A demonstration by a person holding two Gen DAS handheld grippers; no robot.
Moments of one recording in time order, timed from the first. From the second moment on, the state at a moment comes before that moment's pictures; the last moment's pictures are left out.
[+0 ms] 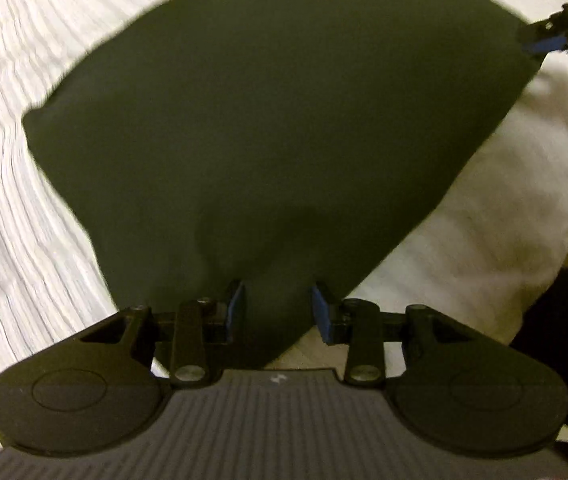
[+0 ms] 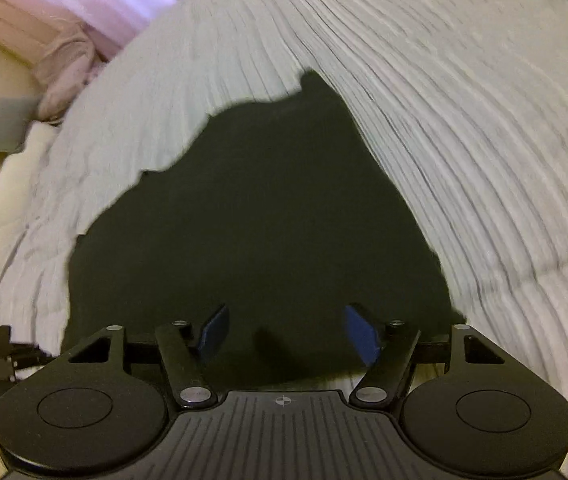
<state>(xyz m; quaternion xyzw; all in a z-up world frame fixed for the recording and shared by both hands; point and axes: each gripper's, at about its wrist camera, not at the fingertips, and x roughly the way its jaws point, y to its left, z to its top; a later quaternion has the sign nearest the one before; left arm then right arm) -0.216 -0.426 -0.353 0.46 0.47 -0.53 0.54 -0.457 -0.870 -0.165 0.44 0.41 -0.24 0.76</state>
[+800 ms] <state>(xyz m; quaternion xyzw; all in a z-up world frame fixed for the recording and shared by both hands) -0.141 -0.385 -0.341 0.40 0.43 -0.54 0.61 -0.343 -0.795 -0.154 0.26 0.53 -0.15 0.79</state>
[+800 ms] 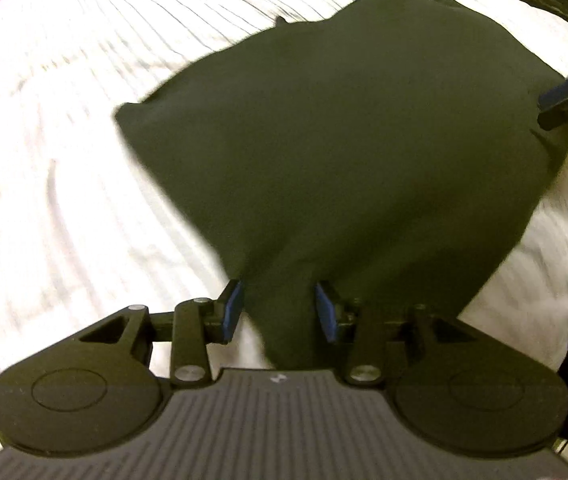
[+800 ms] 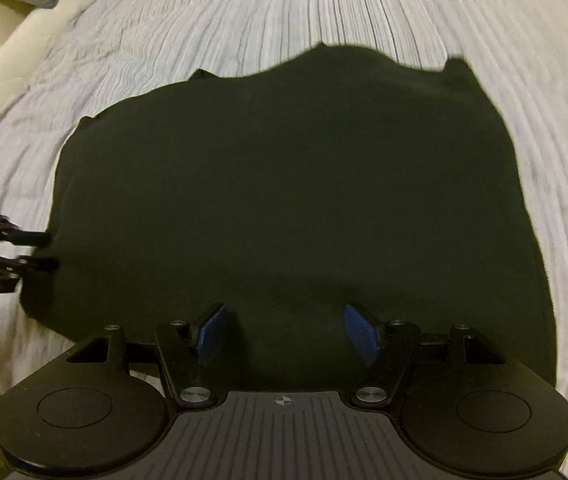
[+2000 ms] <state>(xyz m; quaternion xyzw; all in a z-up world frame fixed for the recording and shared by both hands) -0.173 -0.314 -0.378 0.61 -0.05 -0.67 0.42 -0.240 -0.567 -0.137 -0.04 0.50 0.05 0.86</state>
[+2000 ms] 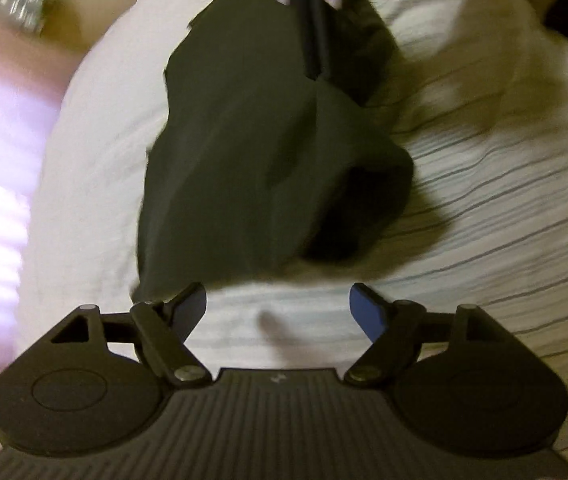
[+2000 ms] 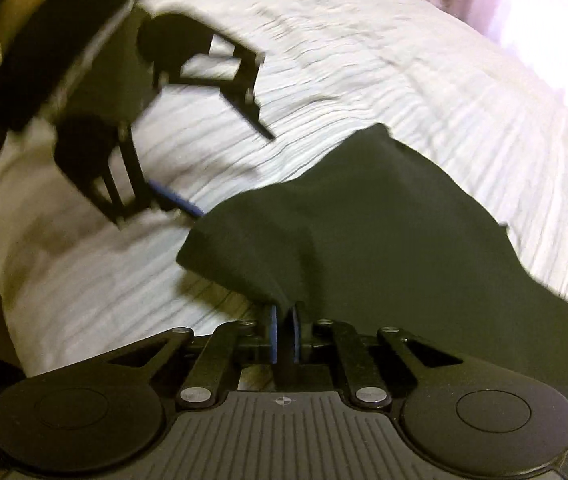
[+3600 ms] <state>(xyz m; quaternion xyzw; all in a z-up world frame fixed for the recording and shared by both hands) -0.139 -0.401 -0.342 0.56 -0.07 -0.67 0.47 -0.244 -0.648 -0.100 0.14 0.43 -0.09 0.89</state>
